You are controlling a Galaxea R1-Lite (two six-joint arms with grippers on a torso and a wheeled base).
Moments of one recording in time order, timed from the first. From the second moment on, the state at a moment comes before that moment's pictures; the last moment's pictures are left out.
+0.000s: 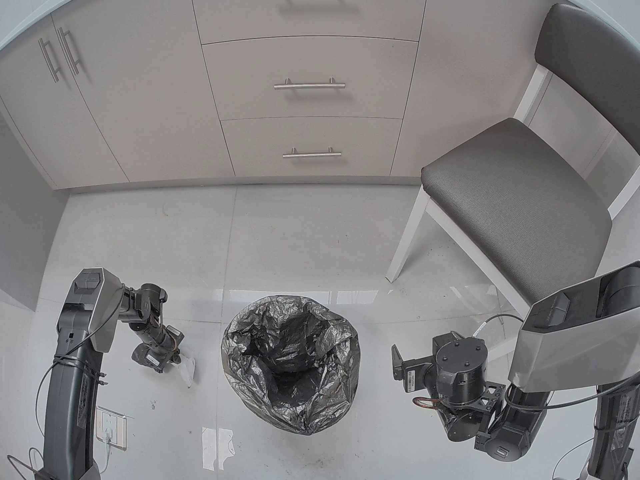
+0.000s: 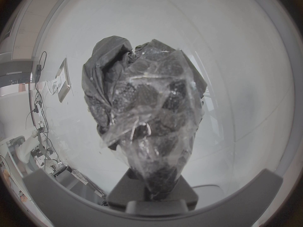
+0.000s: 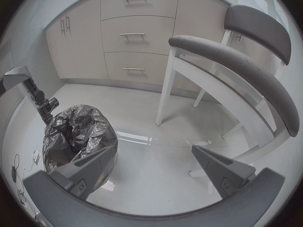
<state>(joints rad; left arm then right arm) 0.13 2.96 -2.00 0.40 -0.13 -1.00 0.74 2.27 -0.41 -1.50 -0.69 0.09</state>
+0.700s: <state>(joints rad) 0.05 2.54 -2.00 0.65 -0.51 -1.00 0.75 2.25 -0.41 -1.50 -0.70 0.06</state>
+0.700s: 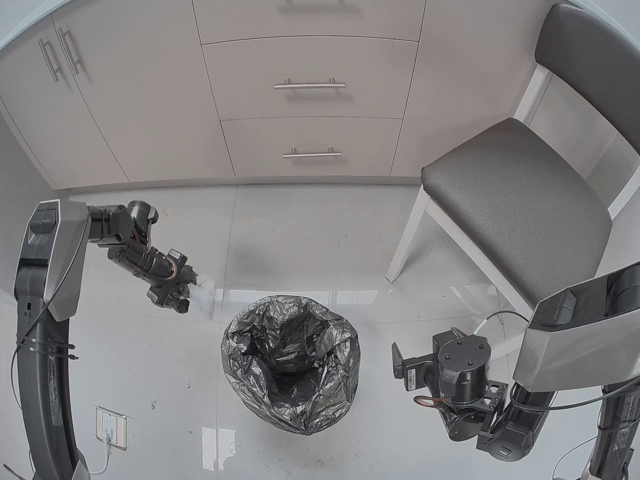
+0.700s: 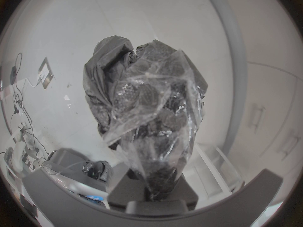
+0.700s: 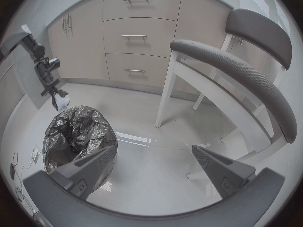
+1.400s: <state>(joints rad) -0.32 2.27 -2.00 0.89 -0.54 -0.95 0.76 2.20 -0.40 -1.50 -0.70 0.05</state>
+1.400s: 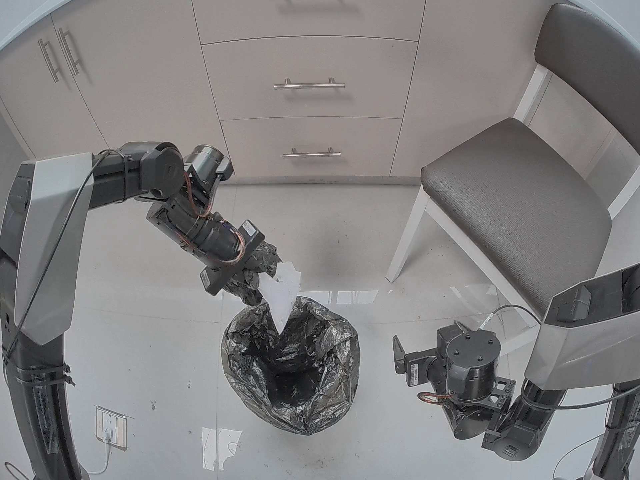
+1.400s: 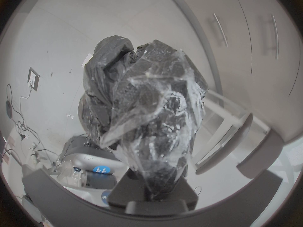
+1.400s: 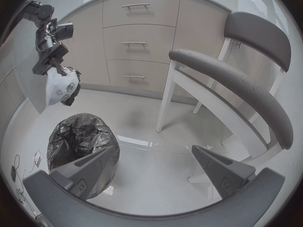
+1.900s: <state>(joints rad) -0.47 2.29 -2.00 1.03 -0.53 -0.93 0.76 2.19 -0.40 -1.50 -0.70 0.05</state>
